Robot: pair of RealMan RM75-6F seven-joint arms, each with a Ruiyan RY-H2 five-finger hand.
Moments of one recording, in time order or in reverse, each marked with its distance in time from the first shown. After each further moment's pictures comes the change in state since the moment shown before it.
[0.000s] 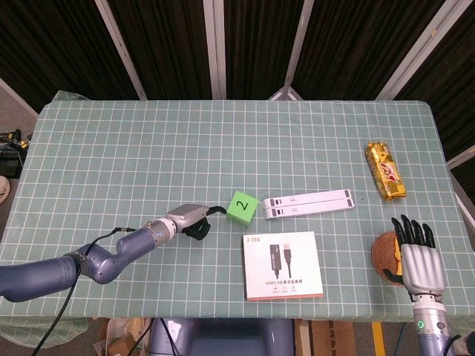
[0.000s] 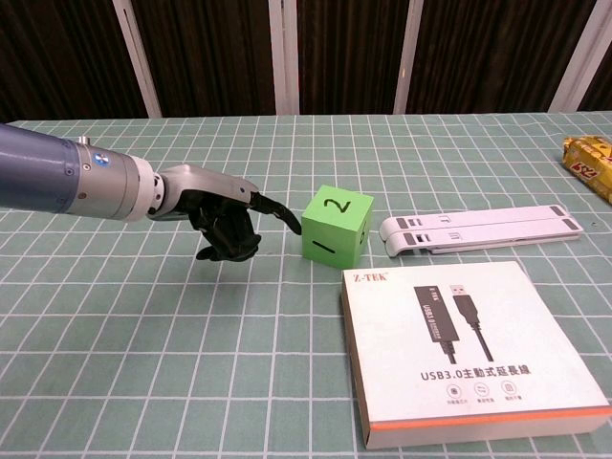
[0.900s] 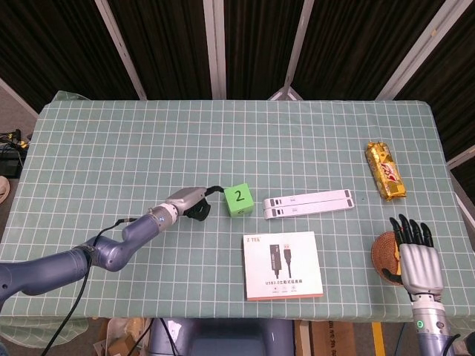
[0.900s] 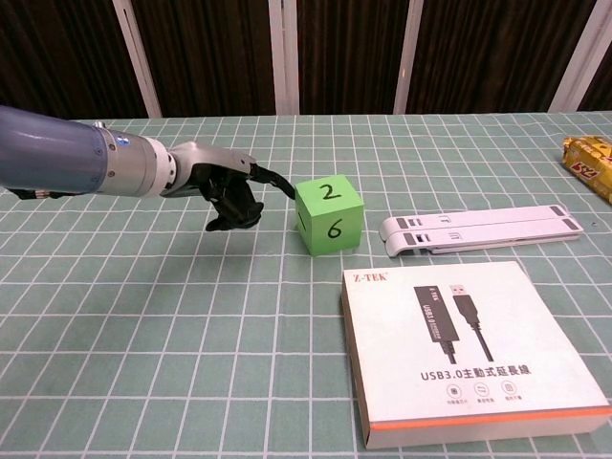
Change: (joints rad) left arm -0.010 -0.075 -0.062 0.158 -0.089 0.002 0.016; right arm 0.002 -0.003 -0.001 0.016 -0.018 -0.005 0.010
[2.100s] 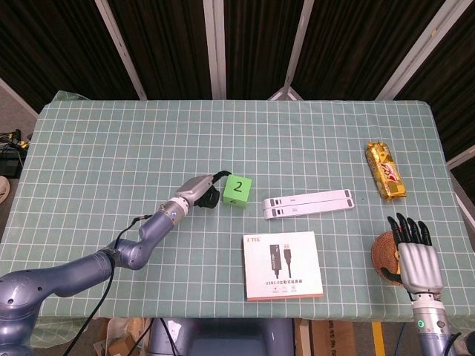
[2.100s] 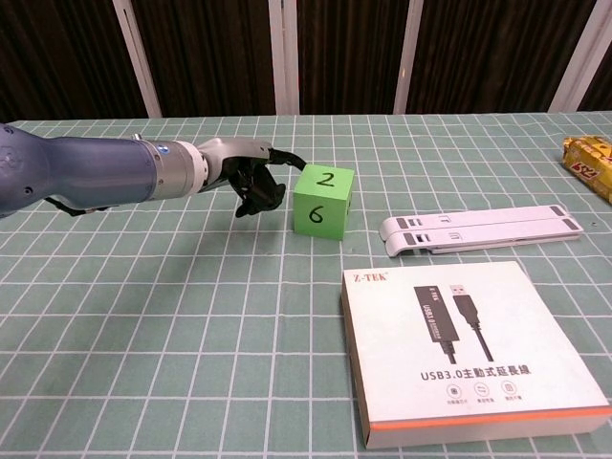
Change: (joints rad) left arm 0.014 -0.208 -0.119 0.214 0.005 0.096 0.038; right arm 0.003 0.005 -0.004 0.021 -0.037 -0.011 0.038
